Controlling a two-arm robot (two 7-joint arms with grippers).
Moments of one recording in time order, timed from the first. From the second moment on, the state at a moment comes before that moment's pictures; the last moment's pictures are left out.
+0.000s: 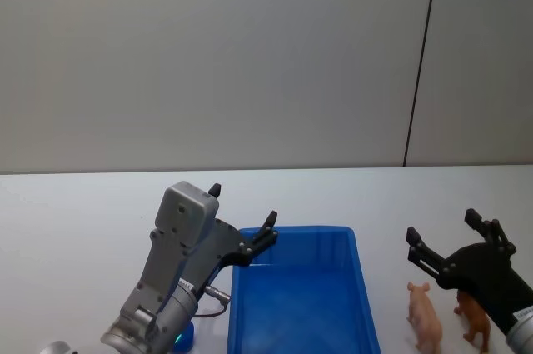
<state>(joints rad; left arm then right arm) -0.24 0.38 0.45 -1.63 -0.20 0.01 -0.01 -0.01 0.34 -0.23 -1.77 0.29 0.03 0.07</state>
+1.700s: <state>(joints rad) -0.24 0.38 0.45 -1.63 -0.20 0.01 -0.01 -0.07 0.39 -0.16 -1.78 0.37 0.16 -0.03</state>
